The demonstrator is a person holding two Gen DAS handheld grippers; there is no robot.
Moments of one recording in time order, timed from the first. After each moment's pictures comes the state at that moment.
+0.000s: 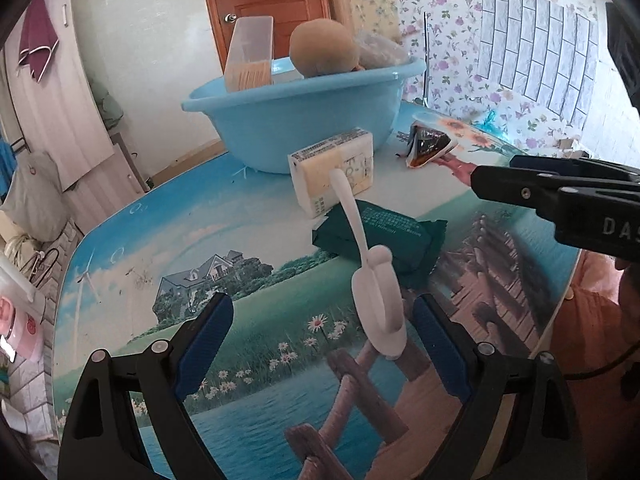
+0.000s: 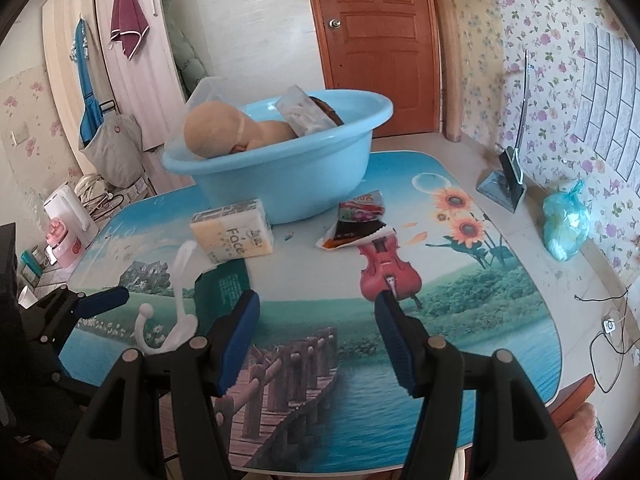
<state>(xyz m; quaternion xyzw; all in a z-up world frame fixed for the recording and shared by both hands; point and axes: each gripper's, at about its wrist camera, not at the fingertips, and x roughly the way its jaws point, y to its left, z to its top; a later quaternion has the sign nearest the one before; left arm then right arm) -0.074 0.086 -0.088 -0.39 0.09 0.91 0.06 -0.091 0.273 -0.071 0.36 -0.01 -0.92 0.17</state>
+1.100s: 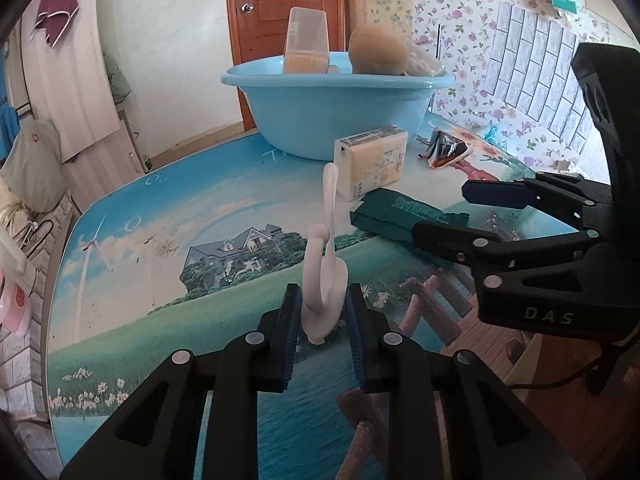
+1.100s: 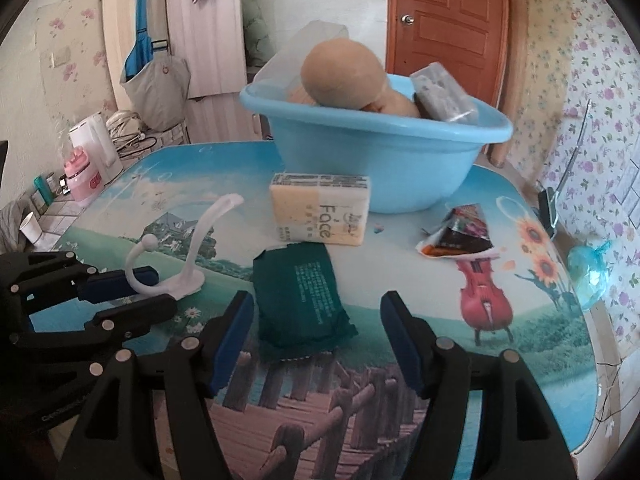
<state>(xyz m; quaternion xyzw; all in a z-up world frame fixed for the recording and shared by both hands) -0.060 0.047 -0.084 -0.40 0.03 0.92 0.06 -0.093 0.204 -0.090 0.37 0.09 -0.89 0.24</state>
